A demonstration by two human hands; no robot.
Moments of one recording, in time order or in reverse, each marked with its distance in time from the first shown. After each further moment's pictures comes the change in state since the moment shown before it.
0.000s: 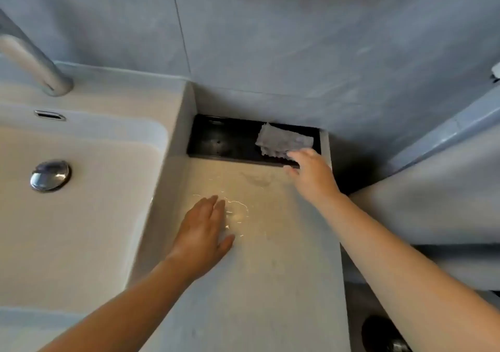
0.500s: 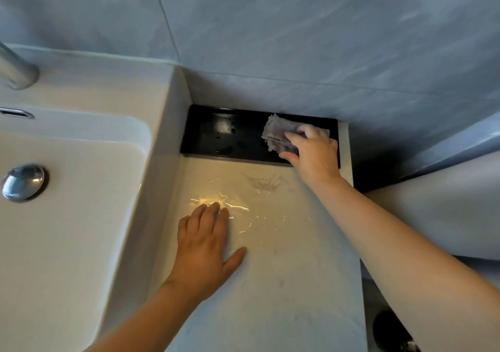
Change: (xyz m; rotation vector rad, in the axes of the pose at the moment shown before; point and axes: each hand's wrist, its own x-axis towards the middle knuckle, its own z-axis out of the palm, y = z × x) left_hand 0.018 0.005 0.028 0.088 0.010 -0.087; right_hand 0.068 0.023 0.040 -0.182 0.134 -0.092
